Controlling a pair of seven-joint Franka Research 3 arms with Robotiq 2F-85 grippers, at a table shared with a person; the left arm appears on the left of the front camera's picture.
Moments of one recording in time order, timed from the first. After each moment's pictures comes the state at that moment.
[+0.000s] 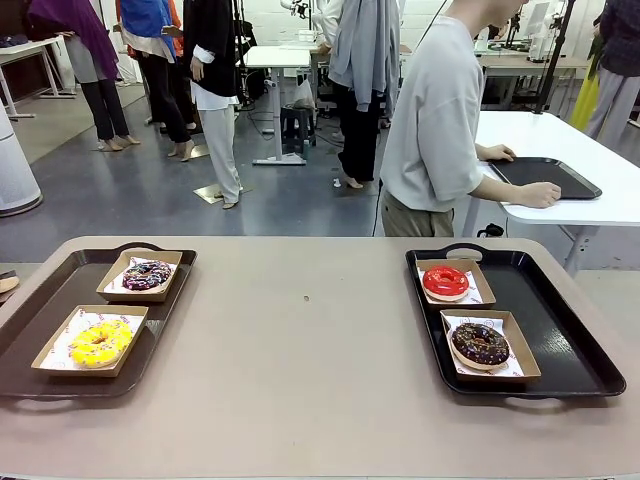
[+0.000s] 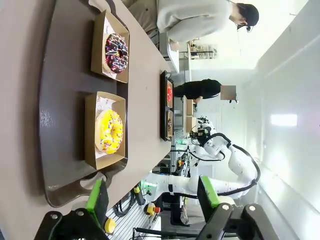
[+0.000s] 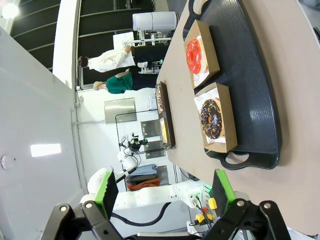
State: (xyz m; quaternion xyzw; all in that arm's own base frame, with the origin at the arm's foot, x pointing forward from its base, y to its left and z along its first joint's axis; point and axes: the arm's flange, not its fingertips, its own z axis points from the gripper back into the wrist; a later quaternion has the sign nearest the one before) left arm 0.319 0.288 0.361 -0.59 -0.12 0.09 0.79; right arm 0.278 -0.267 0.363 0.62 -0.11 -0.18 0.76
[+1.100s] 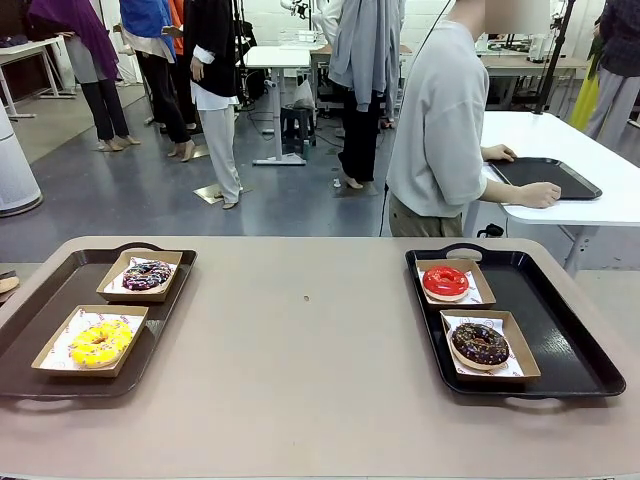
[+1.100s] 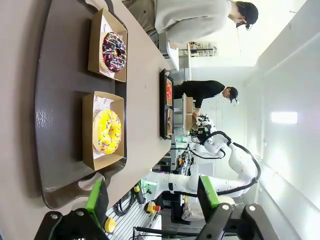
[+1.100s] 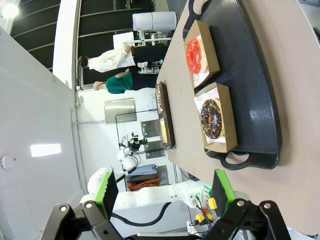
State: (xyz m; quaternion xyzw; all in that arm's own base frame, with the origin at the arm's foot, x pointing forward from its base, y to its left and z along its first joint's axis) left arm 0.322 0.284 0.363 -0.59 -0.11 0.08 0.80; right arm 0.278 -0.267 0.363 0.62 -0.11 -0.18 0.76
